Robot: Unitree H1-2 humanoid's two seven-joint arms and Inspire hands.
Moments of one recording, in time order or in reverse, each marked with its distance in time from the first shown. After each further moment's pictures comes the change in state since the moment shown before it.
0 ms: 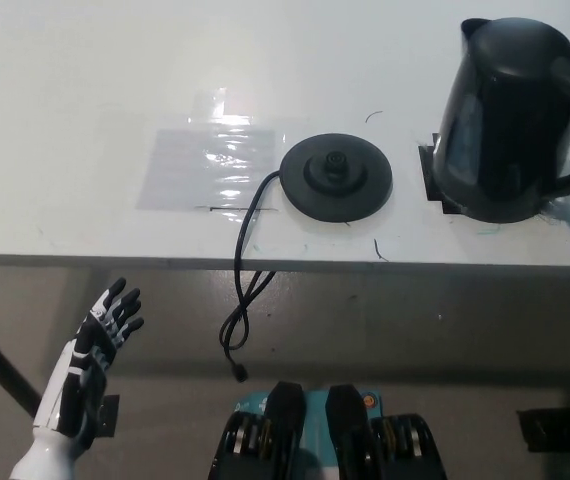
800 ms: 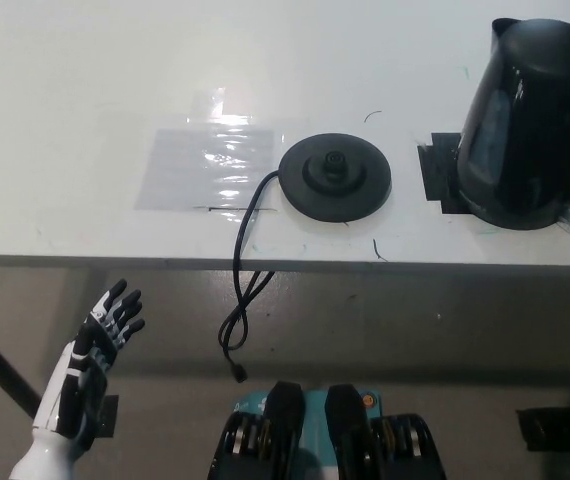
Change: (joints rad) left_arm -0.002 0.002 0.005 0.015 -0.016 -0.012 -0.020; right_arm -0.006 0.011 -0.028 -0.003 0.029 -0.022 -0.068
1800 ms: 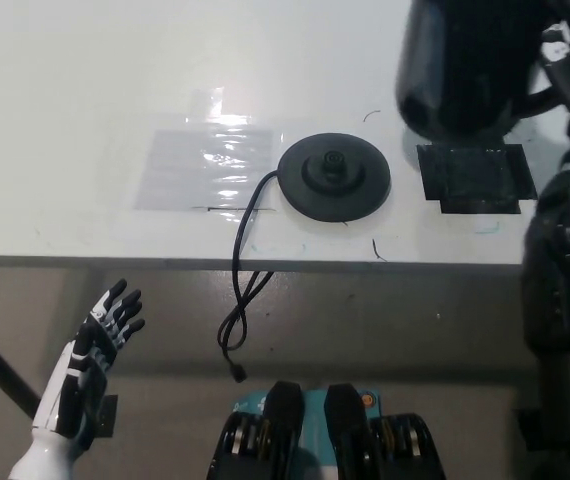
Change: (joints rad) left_arm -0.001 0.003 -0.001 0.000 0.000 -0.002 -0.001; right_arm -0.152 0.088 0.131 -0.046 -0.077 0.001 -0.065
